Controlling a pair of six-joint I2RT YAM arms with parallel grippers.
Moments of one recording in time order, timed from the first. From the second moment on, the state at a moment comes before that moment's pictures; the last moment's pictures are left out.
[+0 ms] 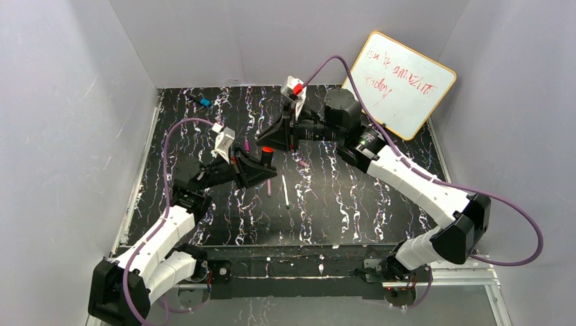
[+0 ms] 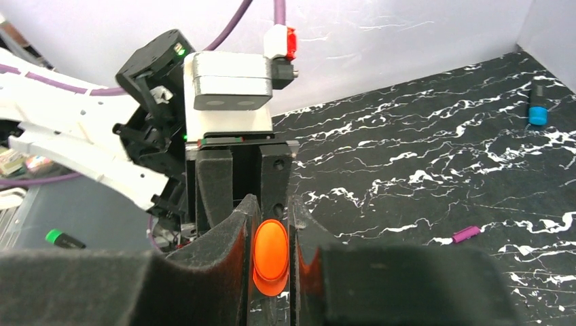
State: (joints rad) left arm -0.37 0.93 0.53 0.66 0.93 -0.66; right arm 0.84 1.44 1.44 -0.03 -0.65 0.20
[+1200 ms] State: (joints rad) left arm -0.35 1.08 0.74 0.63 1.11 -0.49; right arm 0.88 1.37 1.34 0.19 -0.57 0.19
